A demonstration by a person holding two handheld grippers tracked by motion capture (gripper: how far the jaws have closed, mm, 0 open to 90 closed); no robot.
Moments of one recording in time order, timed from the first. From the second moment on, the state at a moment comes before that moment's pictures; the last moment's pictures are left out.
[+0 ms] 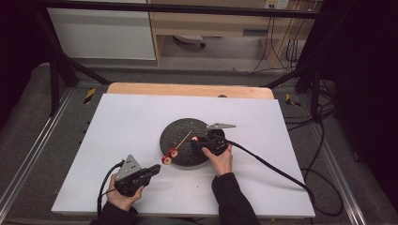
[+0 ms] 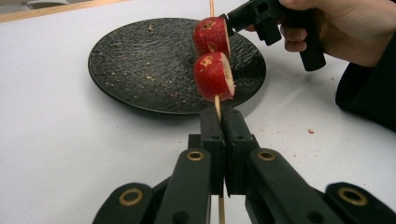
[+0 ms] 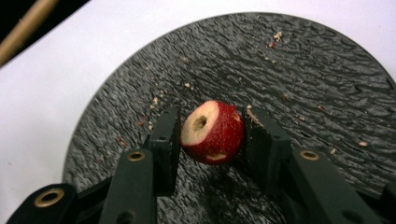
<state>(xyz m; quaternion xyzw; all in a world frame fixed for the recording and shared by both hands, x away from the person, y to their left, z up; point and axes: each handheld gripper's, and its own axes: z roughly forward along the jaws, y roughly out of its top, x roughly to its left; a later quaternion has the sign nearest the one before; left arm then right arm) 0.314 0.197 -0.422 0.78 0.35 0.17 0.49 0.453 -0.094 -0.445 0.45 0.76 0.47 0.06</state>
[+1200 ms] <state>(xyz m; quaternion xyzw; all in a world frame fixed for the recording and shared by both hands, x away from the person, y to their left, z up) 0.315 0.194 -0.425 0.79 0.35 0.17 0.48 0.405 -0.091 -0.417 0.40 0.77 0.50 0.05</state>
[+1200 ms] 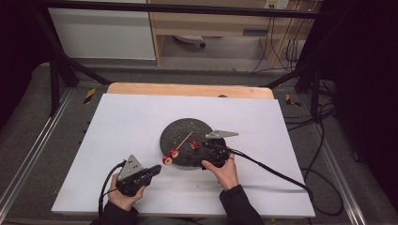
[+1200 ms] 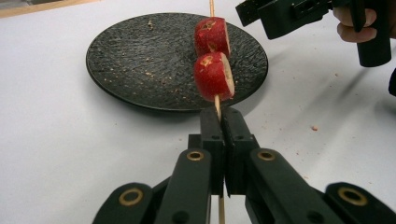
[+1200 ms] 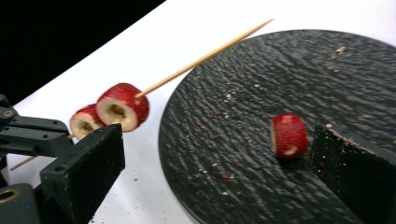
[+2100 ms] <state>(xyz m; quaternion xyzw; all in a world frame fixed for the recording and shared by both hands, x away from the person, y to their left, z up) 0.314 0.190 -0.425 0.79 0.34 0.17 0.48 0.405 -0.049 -0.416 0.39 0.75 0.54 -0.01</state>
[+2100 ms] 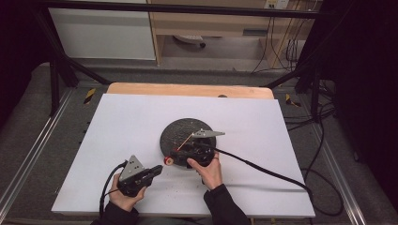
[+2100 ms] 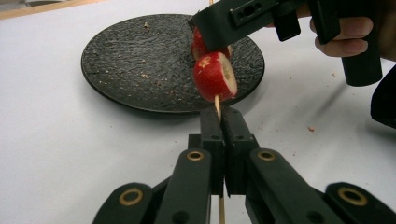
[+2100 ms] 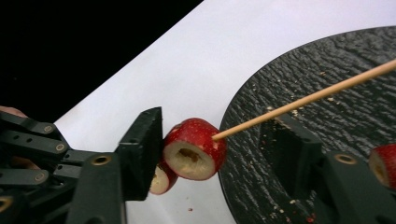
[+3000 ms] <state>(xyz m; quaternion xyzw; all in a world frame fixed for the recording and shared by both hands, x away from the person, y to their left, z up) 0.309 0.189 -0.420 0.78 0.34 0.20 0.49 0.406 -0.052 -0.409 0.39 0.73 0.55 -0.05</state>
